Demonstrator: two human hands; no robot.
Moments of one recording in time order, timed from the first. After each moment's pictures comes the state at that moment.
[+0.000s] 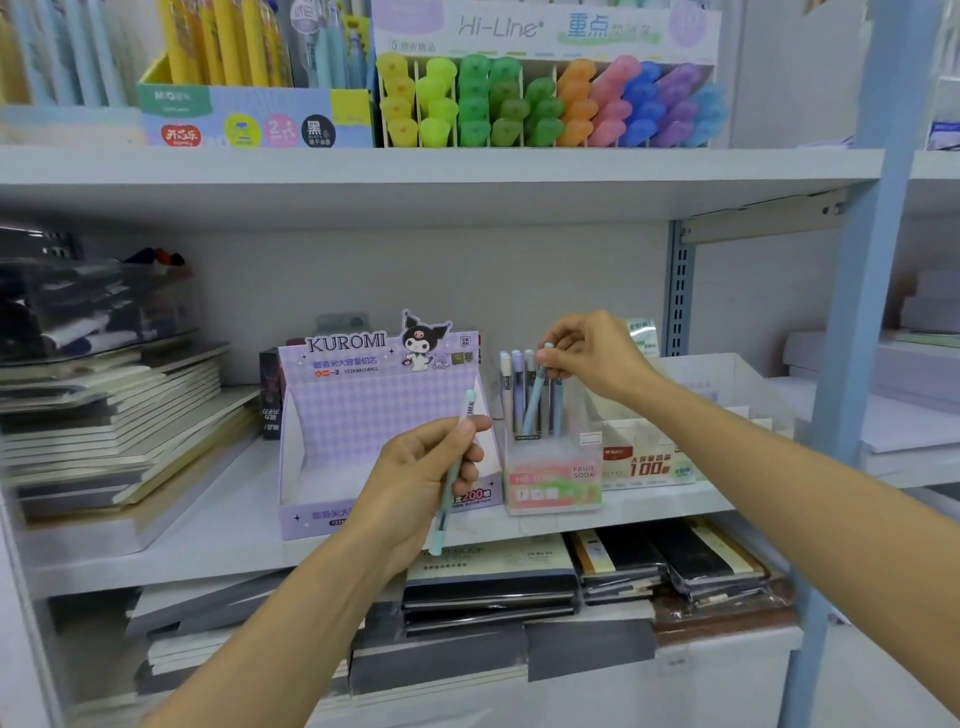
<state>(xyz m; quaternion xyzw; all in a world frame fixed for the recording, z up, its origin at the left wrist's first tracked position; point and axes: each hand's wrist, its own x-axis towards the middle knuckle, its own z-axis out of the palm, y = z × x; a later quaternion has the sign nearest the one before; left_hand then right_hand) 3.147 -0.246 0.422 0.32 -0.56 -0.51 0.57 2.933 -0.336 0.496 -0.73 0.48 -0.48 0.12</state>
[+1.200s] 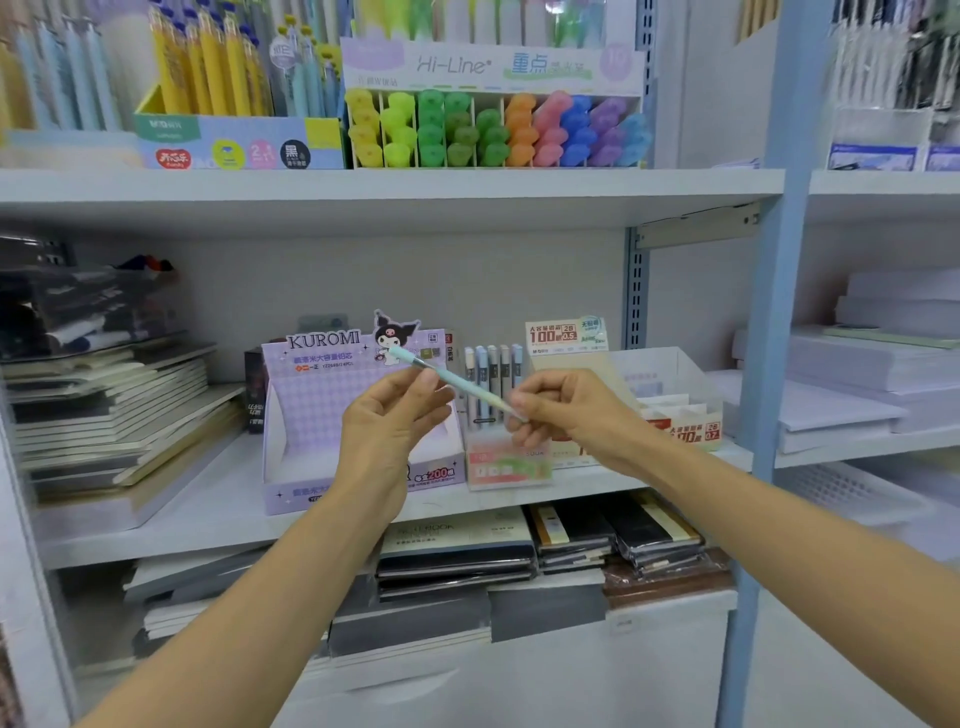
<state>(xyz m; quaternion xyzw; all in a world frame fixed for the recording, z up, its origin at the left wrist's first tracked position) 3.124 -0.217 0.446 0.25 -0.48 -0.48 0.69 2.914 -0.248 0.452 -0.70 0.30 -0.46 0.45</state>
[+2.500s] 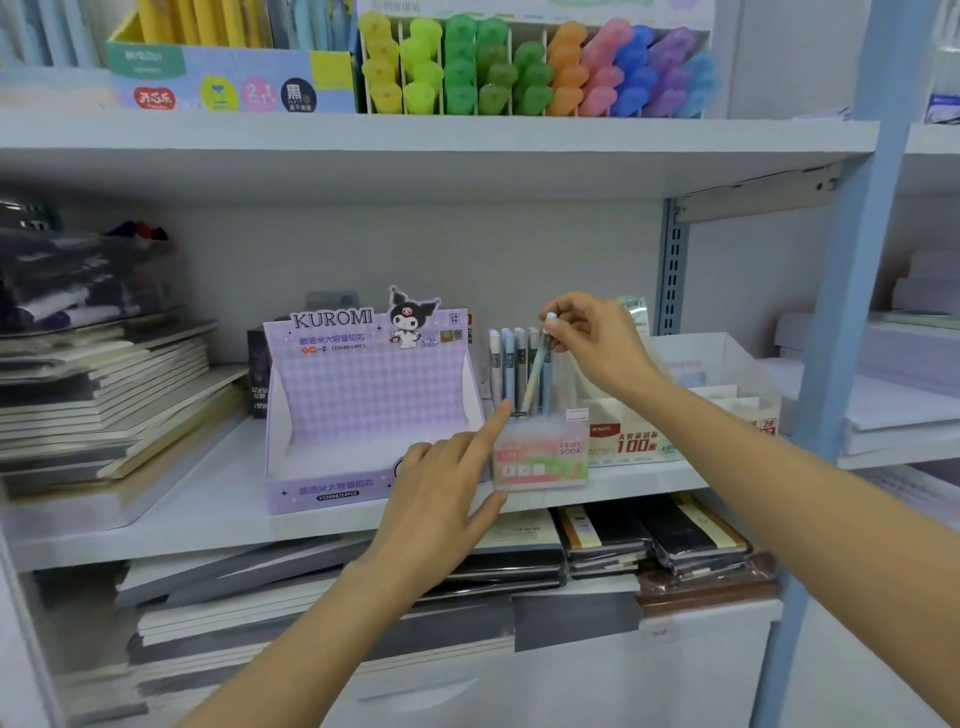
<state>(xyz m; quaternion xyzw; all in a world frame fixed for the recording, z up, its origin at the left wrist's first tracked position) 3.136 -0.253 0.372 0.41 -0.83 0.15 0.34 2.925 -0.326 0.479 -0.72 0.44 -0.53 0.07</state>
